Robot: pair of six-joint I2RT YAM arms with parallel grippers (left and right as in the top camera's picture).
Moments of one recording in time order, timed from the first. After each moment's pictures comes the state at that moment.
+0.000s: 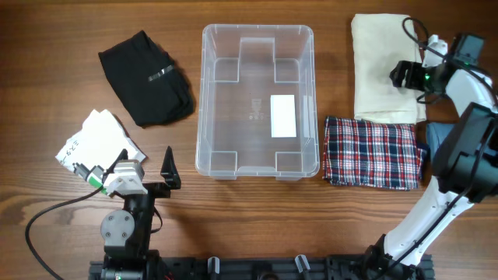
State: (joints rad) left arm -0.04 0.01 0.02 -0.09 -0.02 -0.17; right arm -0.39 2.18 1.54 -0.45 -0.21 -0.21
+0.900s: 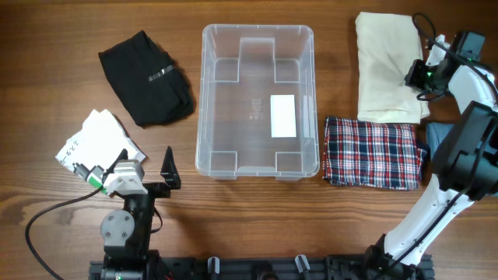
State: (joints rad) left arm -0.04 0.01 0.02 -0.09 -0.02 -0.17; right arm -0.40 2.19 1.60 -0.54 -0.23 -0.05
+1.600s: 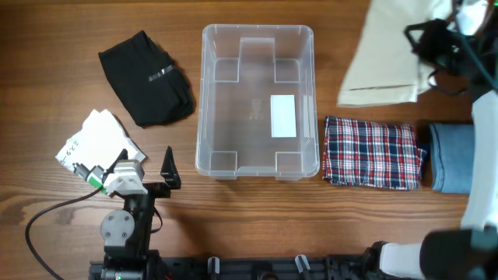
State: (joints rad) left arm -0.04 0.01 0.02 -0.09 -0.02 -0.17; right arm -0.23 1.54 1.61 -0.76 -0.52 0.23
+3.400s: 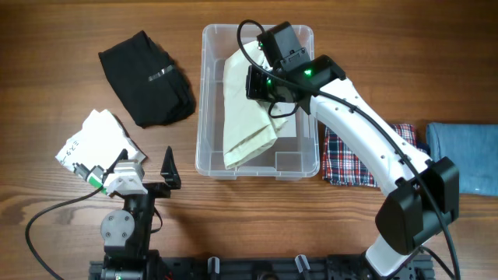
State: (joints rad) left arm -0.04 0.01 0.02 -0.09 -0.02 -0.17; right arm 0.54 1.83 1.61 -0.76 -0.16 0.60
